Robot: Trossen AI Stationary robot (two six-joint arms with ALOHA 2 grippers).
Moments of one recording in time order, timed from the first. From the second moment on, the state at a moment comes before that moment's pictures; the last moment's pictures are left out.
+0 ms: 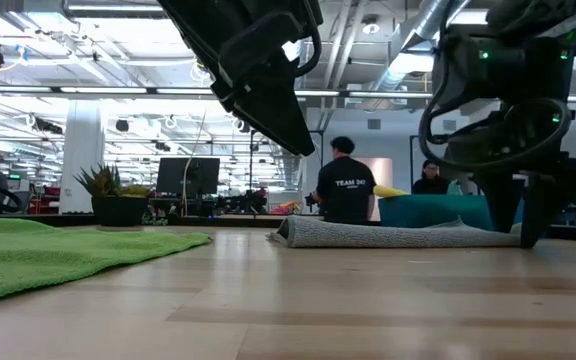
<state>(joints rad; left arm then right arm) -0.31 1.85 1.27 -0.38 -0.48 -0.31 0.18 1.55 0.71 -0.77 0.23 -0.09</state>
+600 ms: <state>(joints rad) -0.31 1.85 1.27 -0.38 -0.48 -0.31 0.18 1.57 0.71 -0.72 0.35 -0.03</state>
